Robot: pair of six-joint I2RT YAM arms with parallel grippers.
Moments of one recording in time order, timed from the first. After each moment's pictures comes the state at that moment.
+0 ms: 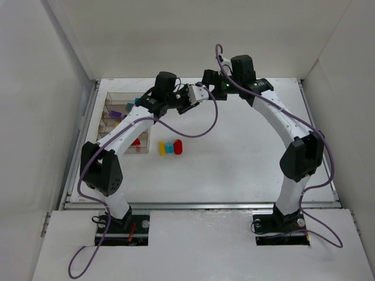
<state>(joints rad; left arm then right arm) -0.51 1.70 1.52 -0.33 0.48 0.77 0.41 1.85 1.82 -0.51 -0.58 0.44</state>
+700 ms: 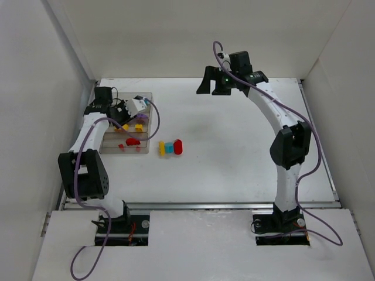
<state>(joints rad) 0.09 1.57 1.26 -0.62 0.35 1.10 0.35 2.06 2.08 -0.63 -0.46 0.37</state>
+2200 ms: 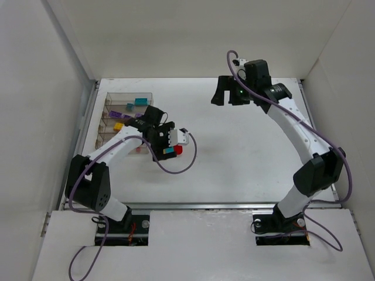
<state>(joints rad) -0.43 1.49 1.10 -0.75 0.37 1.08 0.37 1.68 1.74 -0.68 -0.25 0.30</state>
